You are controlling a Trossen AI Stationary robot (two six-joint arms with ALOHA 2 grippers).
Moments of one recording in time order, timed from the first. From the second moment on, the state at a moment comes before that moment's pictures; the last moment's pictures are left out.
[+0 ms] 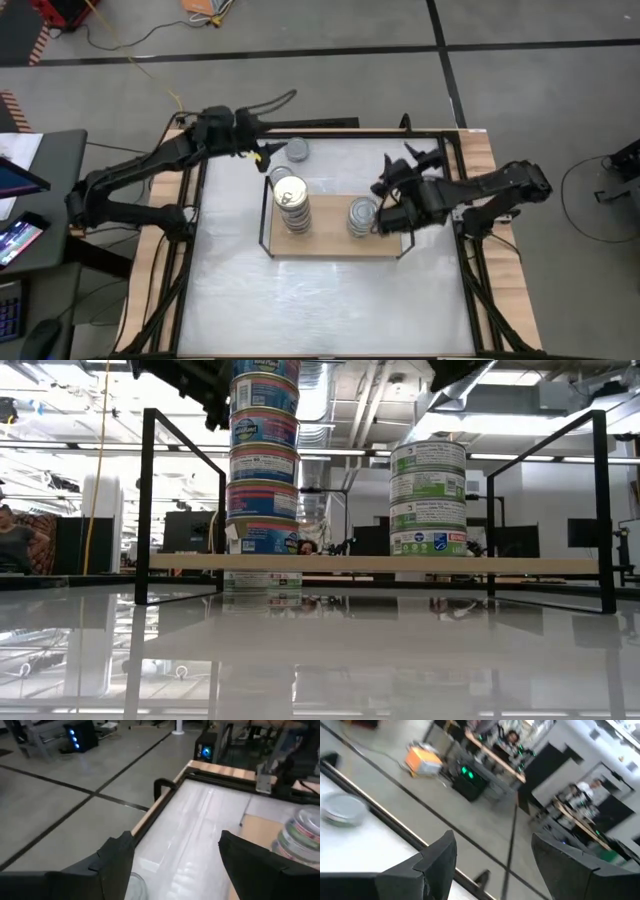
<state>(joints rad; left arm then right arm) 0.55 1.10 1.03 -0.20 0.05 0.07 0.23 1.50 1.47 -1.56 1.43 0.98</state>
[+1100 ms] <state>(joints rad) 0.82 1.55 1.03 -0.04 0.31 0.09 -0.57 1.49 1.32 -0.34 0.12 -0.22</state>
